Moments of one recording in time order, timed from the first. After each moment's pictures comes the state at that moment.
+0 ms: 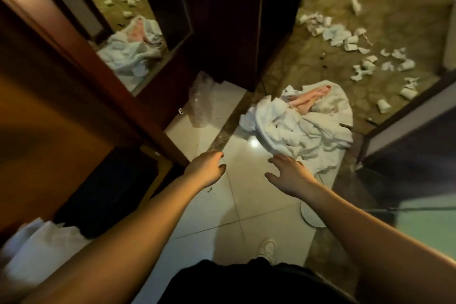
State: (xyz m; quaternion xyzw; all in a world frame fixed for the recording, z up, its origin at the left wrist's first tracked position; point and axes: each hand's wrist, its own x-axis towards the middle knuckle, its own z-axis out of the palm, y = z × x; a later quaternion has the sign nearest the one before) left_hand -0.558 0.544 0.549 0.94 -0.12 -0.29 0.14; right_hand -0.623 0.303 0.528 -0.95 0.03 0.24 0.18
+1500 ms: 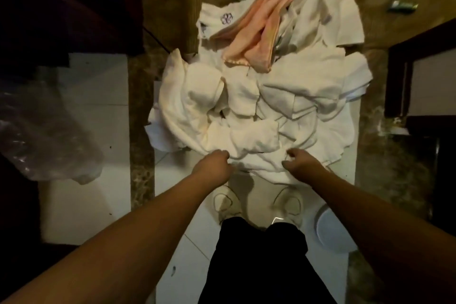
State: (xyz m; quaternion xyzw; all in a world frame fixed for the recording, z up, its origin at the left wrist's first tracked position) left_hand -0.153 0.159 -0.013 0.81 -0.22 -0.54 -0.01; right_hand -0.311 -0.023 -0.045 -0.69 0.47 0.36 0.42
